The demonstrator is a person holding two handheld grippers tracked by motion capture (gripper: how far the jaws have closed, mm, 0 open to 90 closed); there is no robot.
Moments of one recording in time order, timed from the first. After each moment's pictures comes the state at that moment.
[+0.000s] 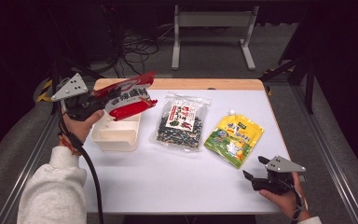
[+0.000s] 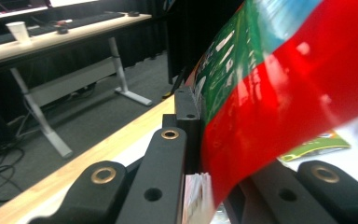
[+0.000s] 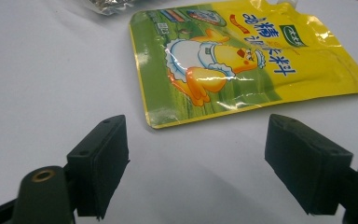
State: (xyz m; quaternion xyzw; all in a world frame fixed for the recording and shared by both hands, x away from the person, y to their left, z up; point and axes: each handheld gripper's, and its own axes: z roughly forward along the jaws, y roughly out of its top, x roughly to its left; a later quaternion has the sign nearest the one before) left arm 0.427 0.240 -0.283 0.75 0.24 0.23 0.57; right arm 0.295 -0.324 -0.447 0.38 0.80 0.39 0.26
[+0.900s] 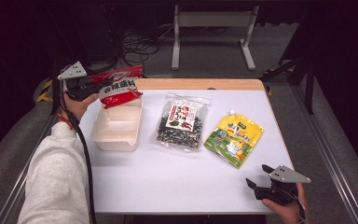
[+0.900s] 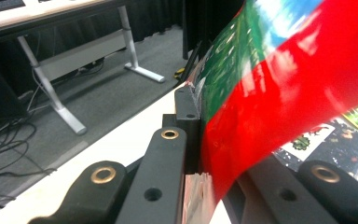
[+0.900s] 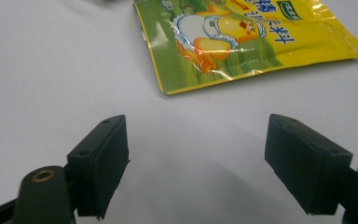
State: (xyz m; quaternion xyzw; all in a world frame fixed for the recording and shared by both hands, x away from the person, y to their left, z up) left arm 0.525 0.278 -0.325 0.78 0.25 0.21 0.54; right arm 0.267 -0.326 -0.453 0.41 0.79 0.38 0.26
